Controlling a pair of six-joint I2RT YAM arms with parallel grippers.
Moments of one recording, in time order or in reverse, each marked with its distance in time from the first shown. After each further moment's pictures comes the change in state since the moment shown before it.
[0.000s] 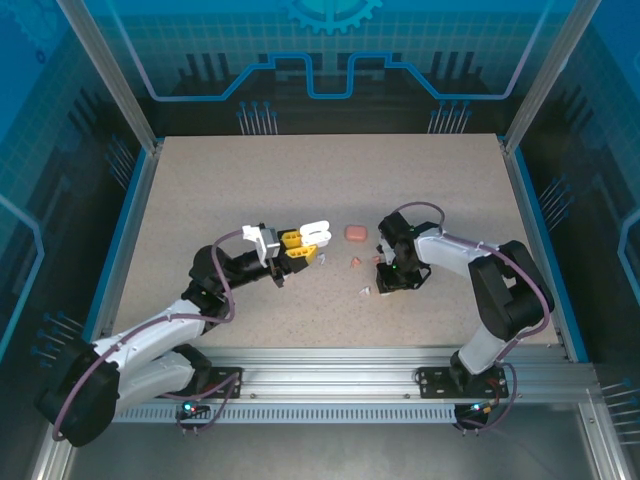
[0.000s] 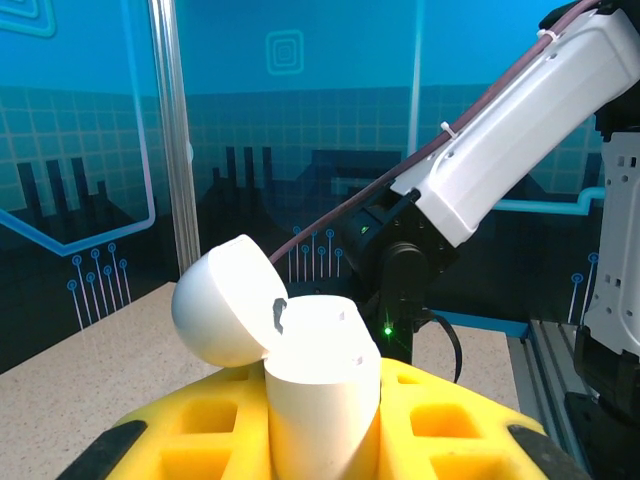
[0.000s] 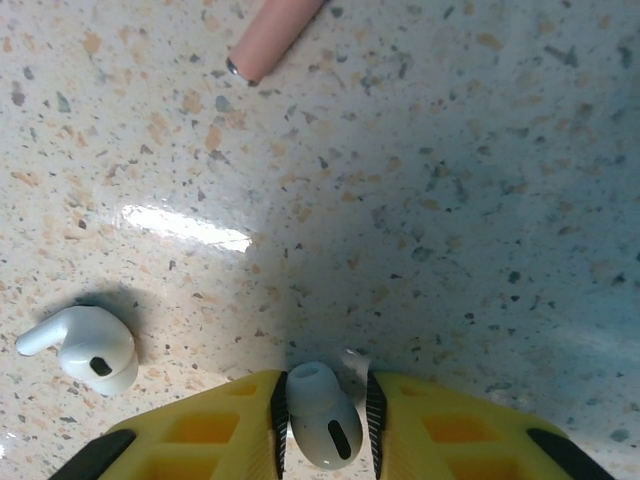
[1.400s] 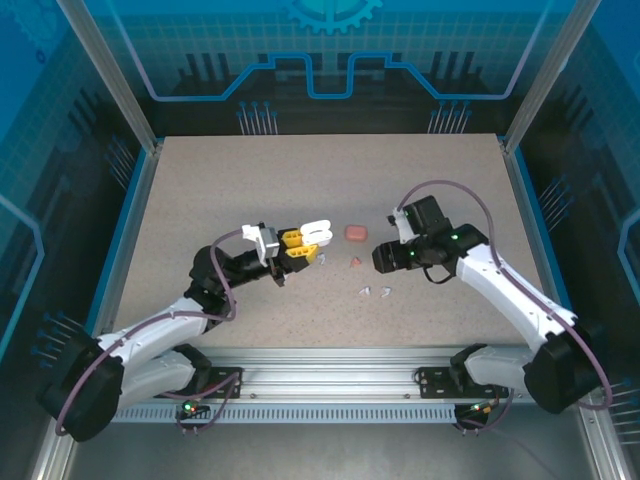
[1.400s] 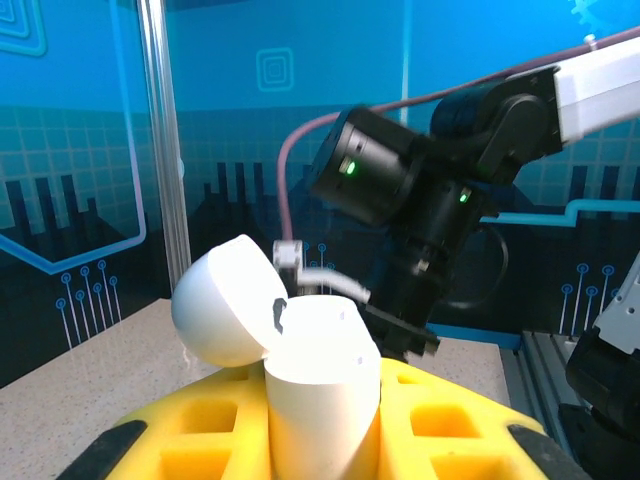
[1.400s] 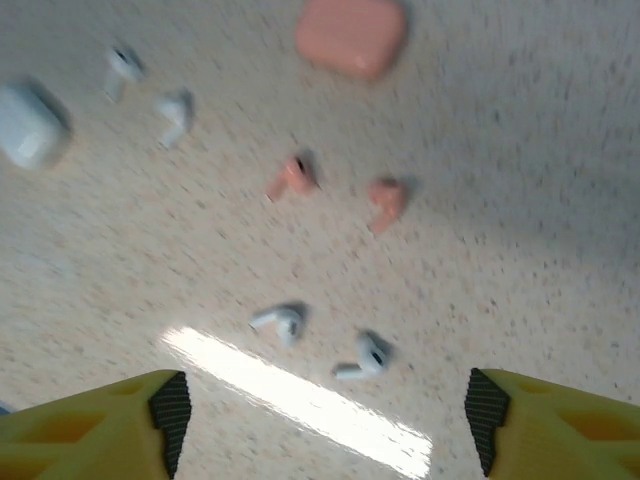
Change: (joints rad) left arm 0.000 0.027 0.000 0.074 0.018 -0.021; right arm -0.002 -0.419 0.045 -0.044 0.026 -0.039
